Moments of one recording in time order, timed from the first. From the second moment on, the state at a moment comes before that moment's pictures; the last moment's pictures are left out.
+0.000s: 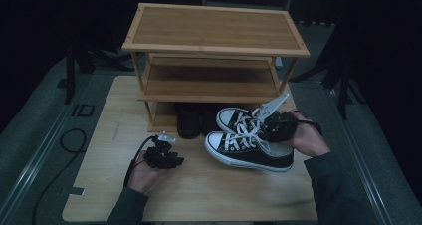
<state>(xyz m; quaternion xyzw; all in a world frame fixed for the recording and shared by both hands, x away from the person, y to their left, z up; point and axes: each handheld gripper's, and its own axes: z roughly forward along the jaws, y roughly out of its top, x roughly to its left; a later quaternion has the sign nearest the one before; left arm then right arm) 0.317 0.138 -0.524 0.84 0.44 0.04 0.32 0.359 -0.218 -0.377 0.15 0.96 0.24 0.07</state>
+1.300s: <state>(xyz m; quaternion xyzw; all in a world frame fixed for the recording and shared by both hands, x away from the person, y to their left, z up) 0.317 0.146 -0.523 0.83 0.44 0.04 0.33 0.373 -0.195 -0.327 0.08 0.94 0.33 0.01</state>
